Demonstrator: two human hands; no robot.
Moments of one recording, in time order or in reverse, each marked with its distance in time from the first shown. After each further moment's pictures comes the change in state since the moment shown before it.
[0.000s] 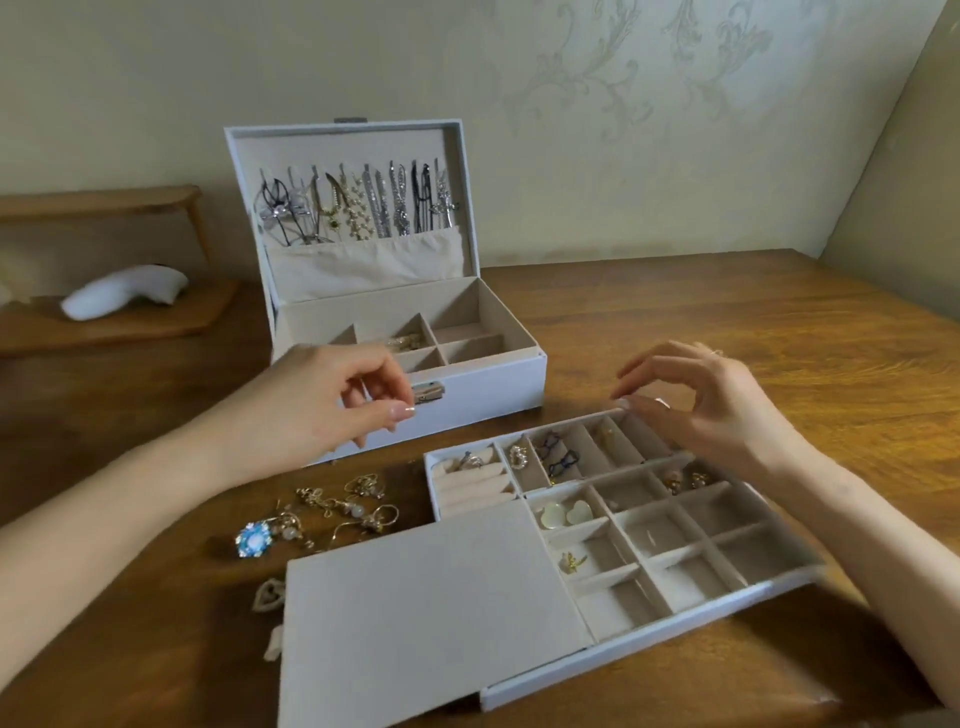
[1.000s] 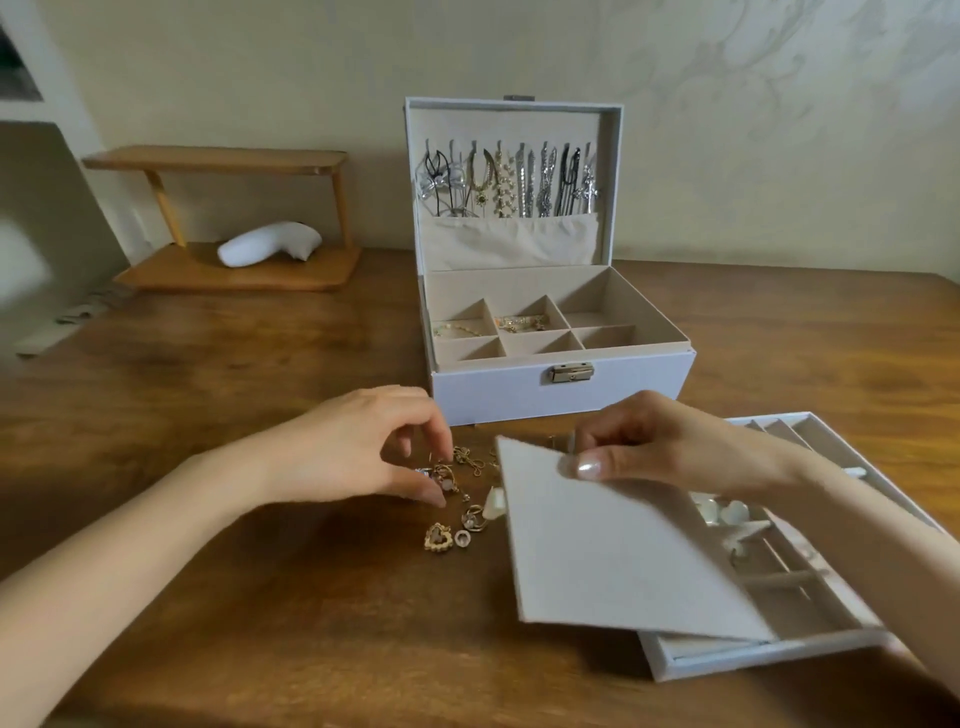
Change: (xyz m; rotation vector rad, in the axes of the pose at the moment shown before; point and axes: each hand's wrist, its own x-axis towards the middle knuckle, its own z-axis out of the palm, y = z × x) left_hand -0.079 -0.071 -0.027 0.129 -0.196 -0.082; right_hand 0.030 -0.127 0.071 0.433 -0.776 -0.092
